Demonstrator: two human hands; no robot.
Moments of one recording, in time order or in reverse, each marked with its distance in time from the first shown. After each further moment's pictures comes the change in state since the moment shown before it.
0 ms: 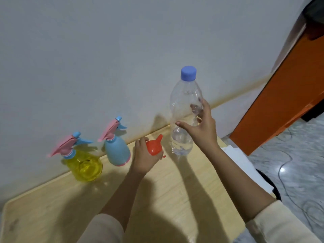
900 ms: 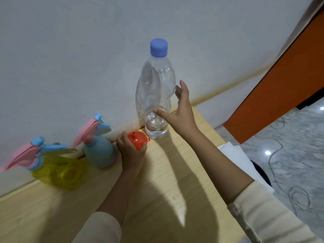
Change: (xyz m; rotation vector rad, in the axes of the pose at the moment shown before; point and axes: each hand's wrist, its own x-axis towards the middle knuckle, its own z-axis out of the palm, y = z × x) left_hand 0.040 -0.029 0.040 0.009 0.275 -0.080; right_hand 0.057 0.021 0.053 0.096 -0.173 -0.006
